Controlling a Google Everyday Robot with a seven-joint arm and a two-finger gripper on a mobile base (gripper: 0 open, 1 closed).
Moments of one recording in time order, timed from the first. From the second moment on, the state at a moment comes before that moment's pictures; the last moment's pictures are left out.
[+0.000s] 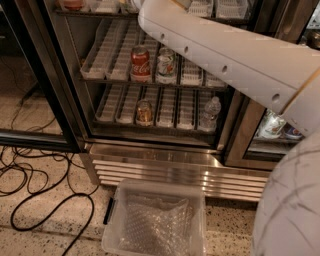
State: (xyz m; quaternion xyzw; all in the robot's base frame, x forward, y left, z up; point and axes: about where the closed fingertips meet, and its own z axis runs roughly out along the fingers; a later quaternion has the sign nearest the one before) arm 0.823 0.059 1.094 -0.18 0.69 0.06 0.70
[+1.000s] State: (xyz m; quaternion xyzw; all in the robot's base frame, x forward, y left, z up) arm 0.851 0.057 1.099 -0.20 0.68 0.03 0.70
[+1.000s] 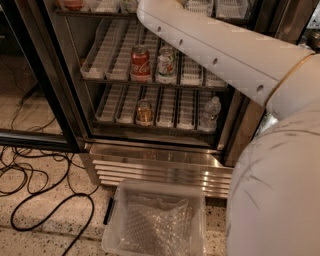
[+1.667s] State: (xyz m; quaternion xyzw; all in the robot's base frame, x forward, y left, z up) arm 0.872 0.064 1.092 -0.20 0.68 0.05 0.71
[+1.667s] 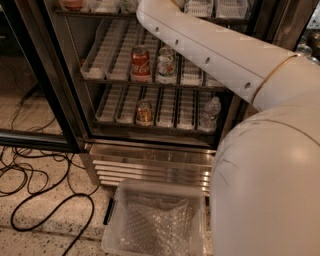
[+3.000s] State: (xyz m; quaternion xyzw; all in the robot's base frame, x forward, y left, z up) arm 0.871 0.064 1.095 -0.20 0.68 0.05 0.71
